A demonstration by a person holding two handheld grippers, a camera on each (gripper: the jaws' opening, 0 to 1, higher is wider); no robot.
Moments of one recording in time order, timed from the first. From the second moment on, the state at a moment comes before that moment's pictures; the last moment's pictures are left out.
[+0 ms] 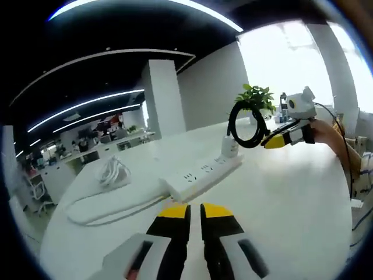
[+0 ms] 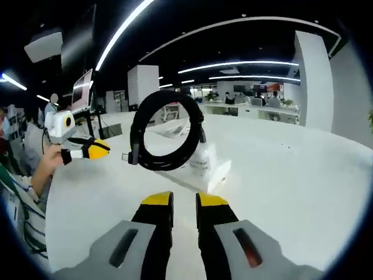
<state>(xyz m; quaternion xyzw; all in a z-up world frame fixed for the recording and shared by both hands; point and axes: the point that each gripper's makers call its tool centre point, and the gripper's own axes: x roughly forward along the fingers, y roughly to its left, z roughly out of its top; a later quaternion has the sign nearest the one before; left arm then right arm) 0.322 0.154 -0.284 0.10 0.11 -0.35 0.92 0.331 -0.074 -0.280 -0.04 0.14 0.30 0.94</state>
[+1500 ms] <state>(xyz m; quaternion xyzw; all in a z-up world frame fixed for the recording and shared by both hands) 0.190 0.184 -0.282 0.10 0.11 -0.30 0.94 0.191 -0.059 -0.256 -0.07 0.10 0.28 0.95</state>
